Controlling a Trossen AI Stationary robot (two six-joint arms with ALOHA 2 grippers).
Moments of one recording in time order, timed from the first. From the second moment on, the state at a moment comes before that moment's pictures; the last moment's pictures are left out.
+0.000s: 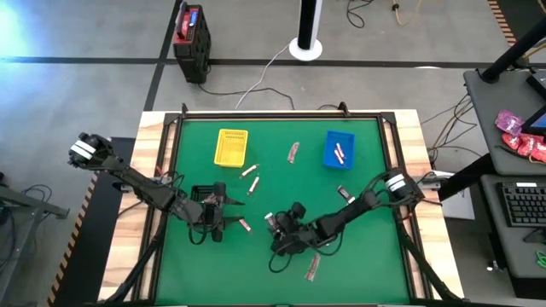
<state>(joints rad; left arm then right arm) -0.49 1.22 0.33 0.51 -0.54 0.25 0.41 2.15 1.16 0.19 0.64 0.68</state>
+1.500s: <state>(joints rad) -0.47 1.34 0.33 0.69 -0.38 0.28 0.33 2.02 1.16 0.22 0.51 0.59</state>
